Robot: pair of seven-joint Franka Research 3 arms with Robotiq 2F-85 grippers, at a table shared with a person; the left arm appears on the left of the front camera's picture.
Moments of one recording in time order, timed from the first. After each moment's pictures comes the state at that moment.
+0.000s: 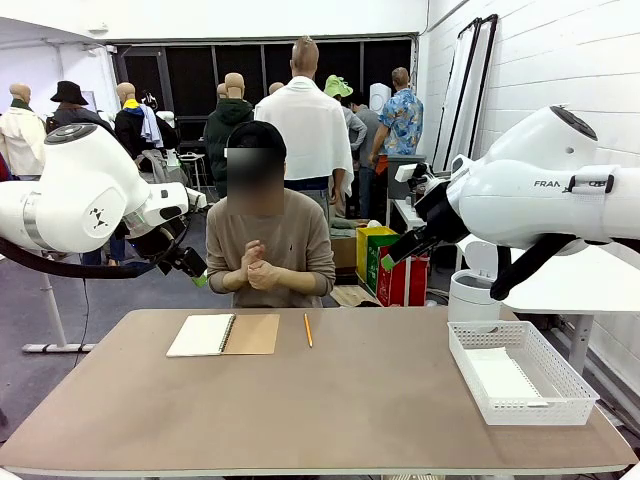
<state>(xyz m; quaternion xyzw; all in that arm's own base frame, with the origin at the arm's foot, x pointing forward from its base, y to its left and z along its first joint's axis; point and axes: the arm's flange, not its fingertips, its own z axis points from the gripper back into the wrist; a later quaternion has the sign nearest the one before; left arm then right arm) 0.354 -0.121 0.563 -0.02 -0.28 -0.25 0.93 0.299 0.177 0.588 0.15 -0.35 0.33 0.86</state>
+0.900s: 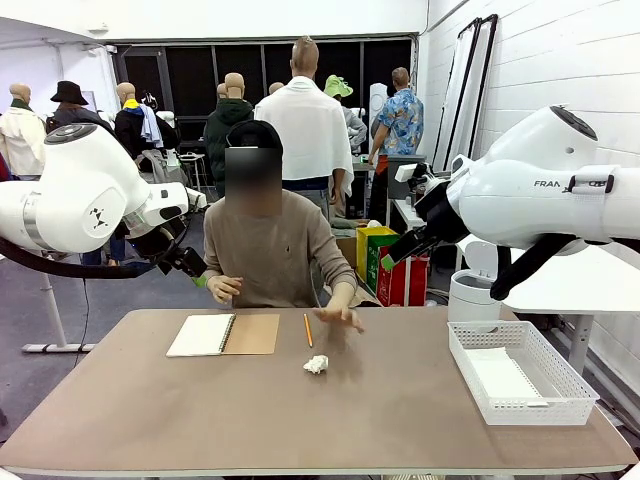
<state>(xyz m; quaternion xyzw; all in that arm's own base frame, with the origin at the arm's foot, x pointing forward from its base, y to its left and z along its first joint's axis) 0.354 -0.121 0.563 -0.02 -0.28 -0.25 0.93 0.299 0.177 0.588 0.15 -0.35 0.33 0.86</state>
